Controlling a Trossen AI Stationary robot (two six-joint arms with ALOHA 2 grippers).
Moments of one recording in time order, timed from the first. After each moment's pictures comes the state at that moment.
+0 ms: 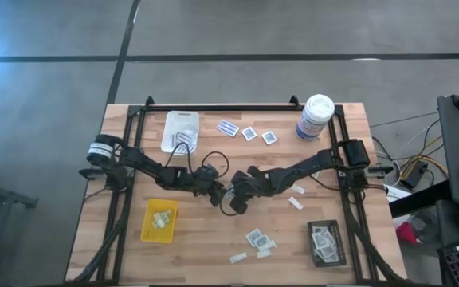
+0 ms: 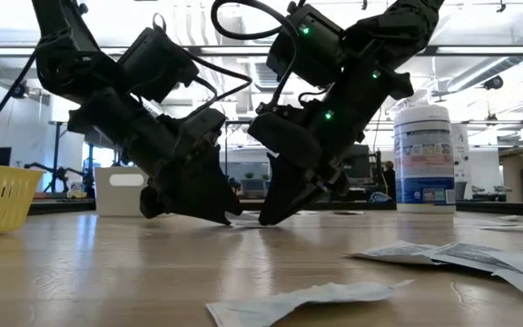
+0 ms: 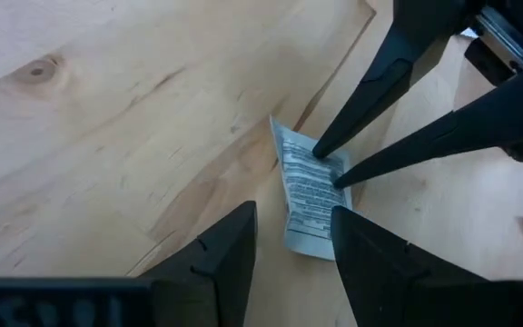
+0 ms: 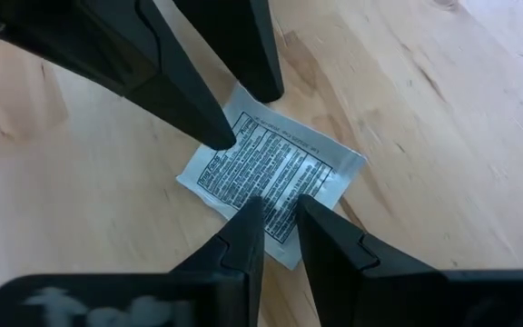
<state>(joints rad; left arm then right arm) -0.09 1.75 0.62 0.51 -0.15 -0.77 0.14 2.00 1.09 -0.06 0.21 0.62</state>
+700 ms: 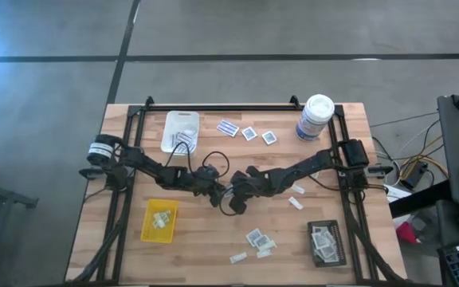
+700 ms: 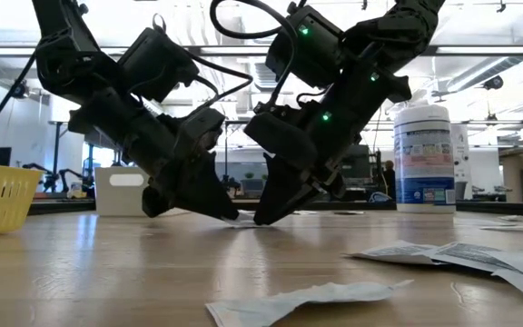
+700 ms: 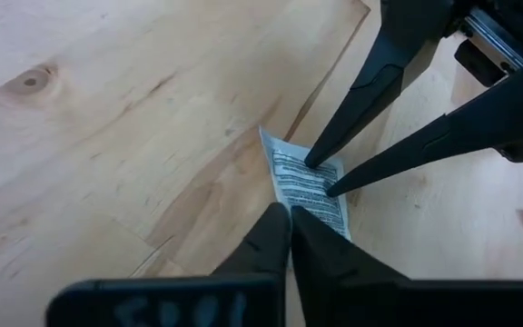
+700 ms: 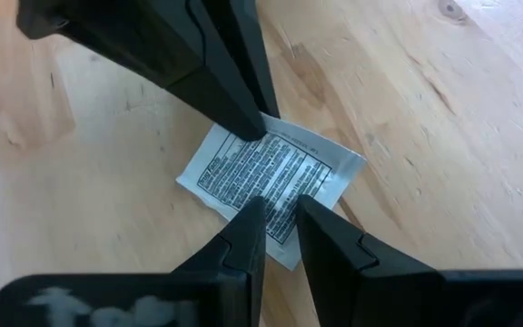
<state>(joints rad) -0.09 1.75 0.62 0.51 -0.14 -0.73 0.14 2.01 1.09 -0.02 0.21 0.61</state>
